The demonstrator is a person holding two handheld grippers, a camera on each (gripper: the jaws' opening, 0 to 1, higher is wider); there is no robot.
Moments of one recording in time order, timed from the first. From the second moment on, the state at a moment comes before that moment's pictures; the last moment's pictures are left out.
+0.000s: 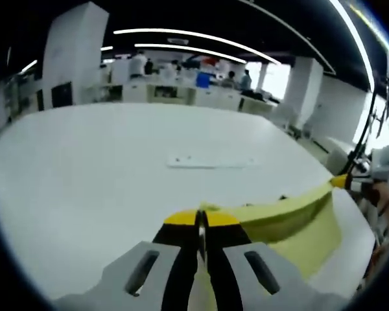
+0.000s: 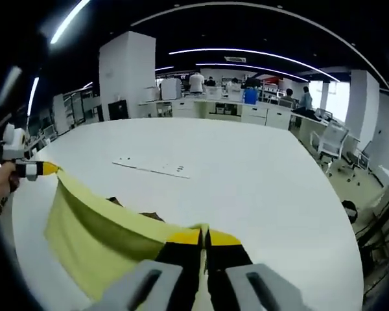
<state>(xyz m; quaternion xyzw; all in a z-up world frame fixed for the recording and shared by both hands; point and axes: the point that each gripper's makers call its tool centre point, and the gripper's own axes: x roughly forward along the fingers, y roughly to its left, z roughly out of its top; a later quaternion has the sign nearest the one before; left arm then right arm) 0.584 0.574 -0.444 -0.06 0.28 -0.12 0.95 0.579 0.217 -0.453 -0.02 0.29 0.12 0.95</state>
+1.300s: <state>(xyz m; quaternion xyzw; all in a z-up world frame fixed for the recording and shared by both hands) 0.607 0.569 -0.516 -0.04 0.30 -0.13 0.94 0.600 0.219 -0.530 0.01 0.34 0.12 0.93</state>
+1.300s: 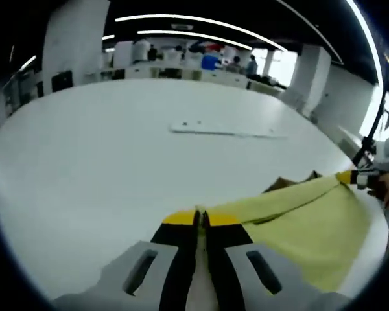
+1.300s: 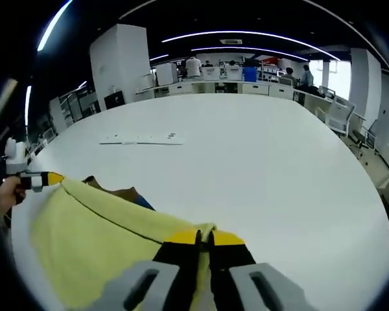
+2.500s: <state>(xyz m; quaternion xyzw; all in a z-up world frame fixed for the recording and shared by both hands) 0.638 0.589 -0.528 -0.01 0.26 -0.13 0.96 0.625 0.201 -0.533 -0.01 0.30 0.09 0.95</state>
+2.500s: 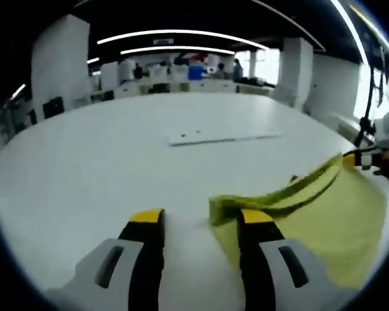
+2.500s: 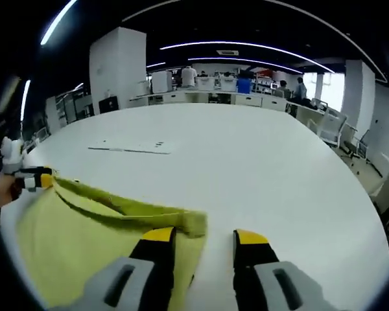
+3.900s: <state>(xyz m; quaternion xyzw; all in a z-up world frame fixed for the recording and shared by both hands) 0.506 0.576 -0.479 0.05 0.26 -0.28 0.92 0.494 0.247 -0.487 0.02 0.34 0.25 0.91</state>
